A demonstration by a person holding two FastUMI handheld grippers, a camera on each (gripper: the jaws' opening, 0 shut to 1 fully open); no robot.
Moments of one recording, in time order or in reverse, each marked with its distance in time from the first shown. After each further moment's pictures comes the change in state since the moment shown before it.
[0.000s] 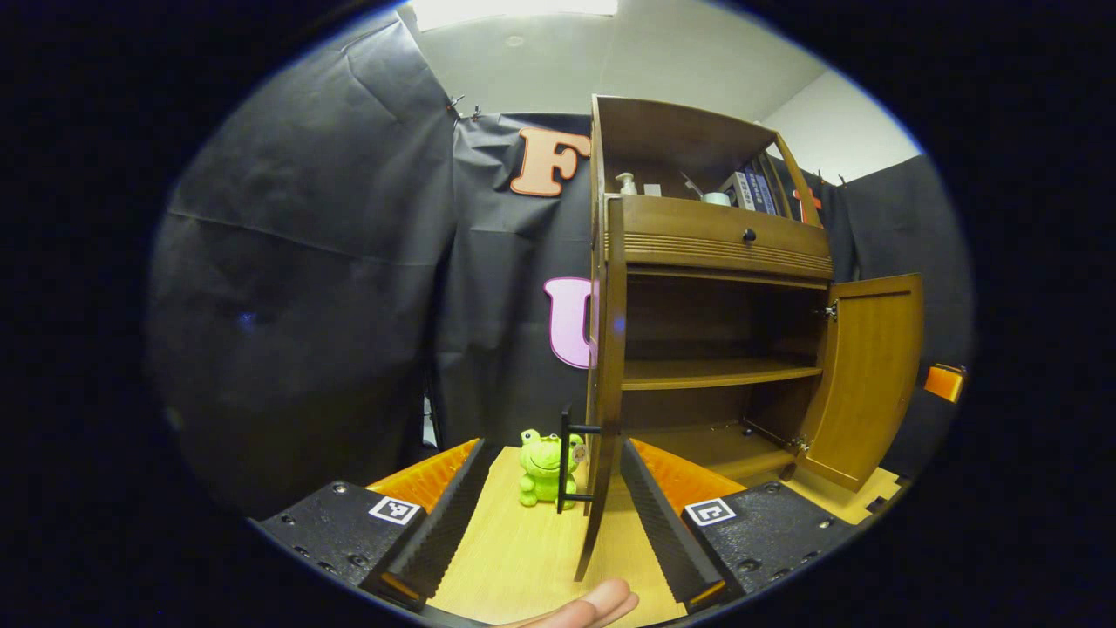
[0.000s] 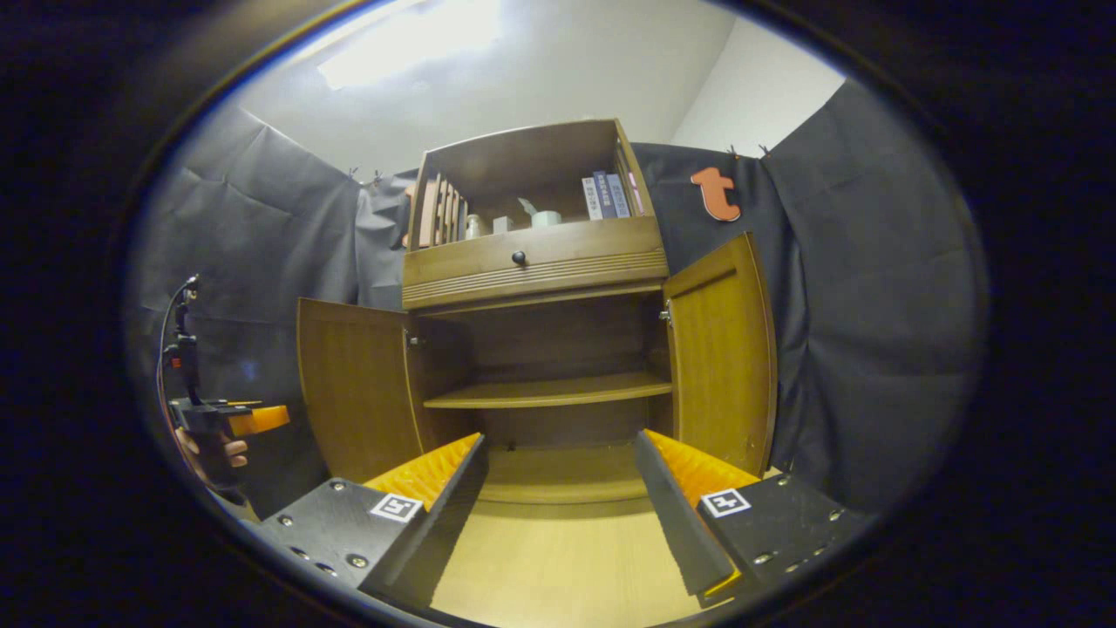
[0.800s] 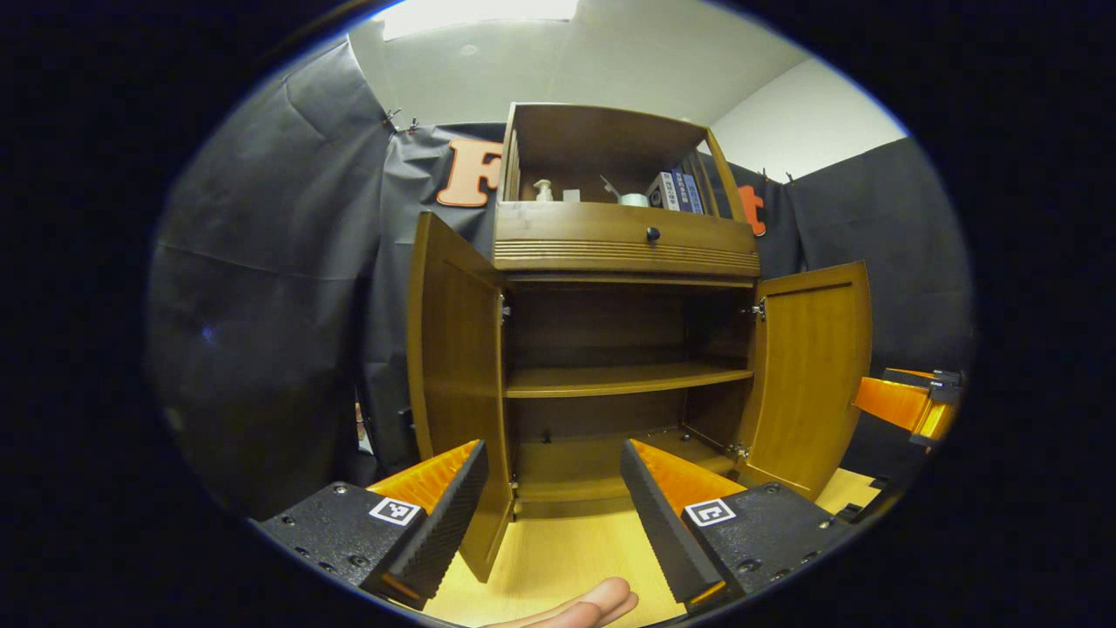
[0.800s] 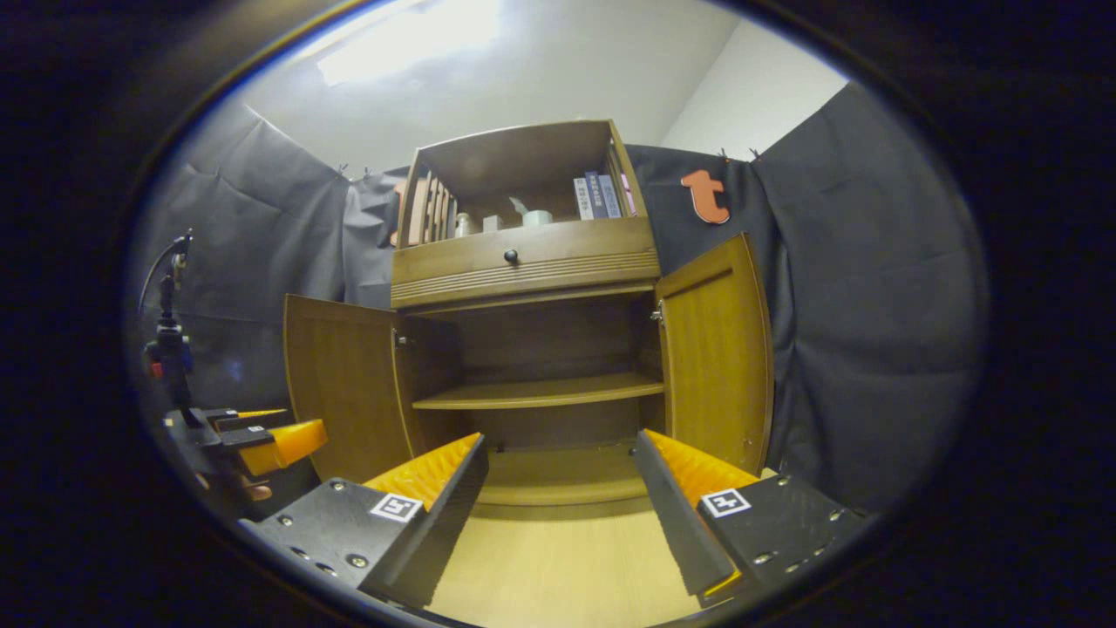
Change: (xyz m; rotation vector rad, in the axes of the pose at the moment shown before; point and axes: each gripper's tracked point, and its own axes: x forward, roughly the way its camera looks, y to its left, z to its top) left arm 0.007 -0.130 -0.007 0.029 -0.020 -0.150; right arm 0.001 0.003 -0.001 0.007 -0.006 -0.042
